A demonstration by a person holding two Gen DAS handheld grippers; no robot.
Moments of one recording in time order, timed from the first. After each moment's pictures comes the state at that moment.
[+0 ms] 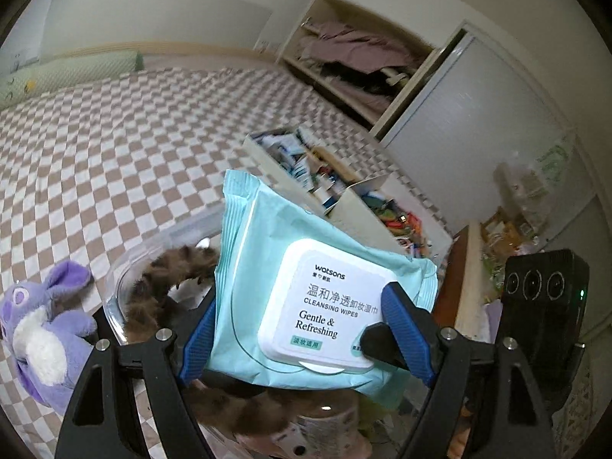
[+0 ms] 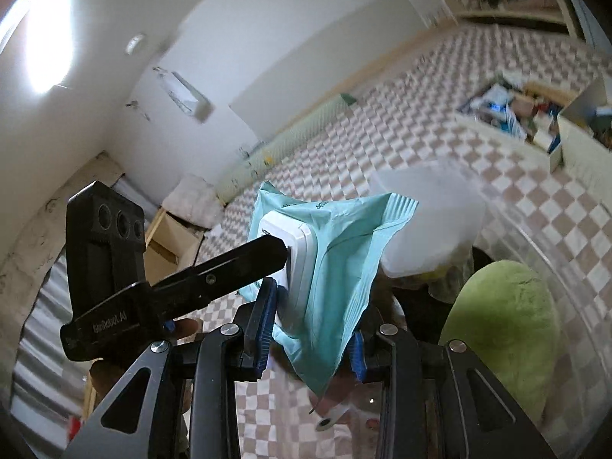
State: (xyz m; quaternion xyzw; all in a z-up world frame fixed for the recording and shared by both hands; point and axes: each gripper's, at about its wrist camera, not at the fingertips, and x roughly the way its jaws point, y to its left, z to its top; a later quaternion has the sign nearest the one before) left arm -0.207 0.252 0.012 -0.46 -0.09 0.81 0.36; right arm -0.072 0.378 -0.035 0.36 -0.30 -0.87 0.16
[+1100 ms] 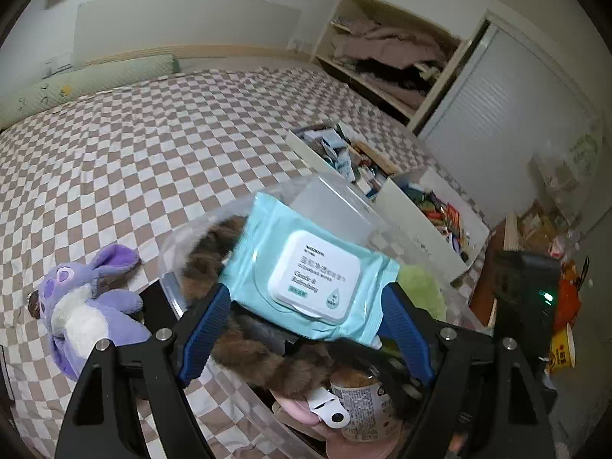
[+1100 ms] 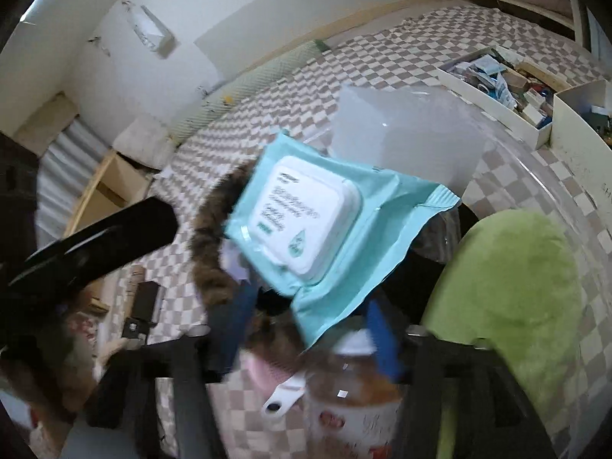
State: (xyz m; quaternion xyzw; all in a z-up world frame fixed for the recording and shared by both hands) left arm -0.176 0.222 0.019 -0.45 -0.06 0.84 0.29; right arm -0.069 0.340 -0.068 0.46 -0.21 -0.85 0.12
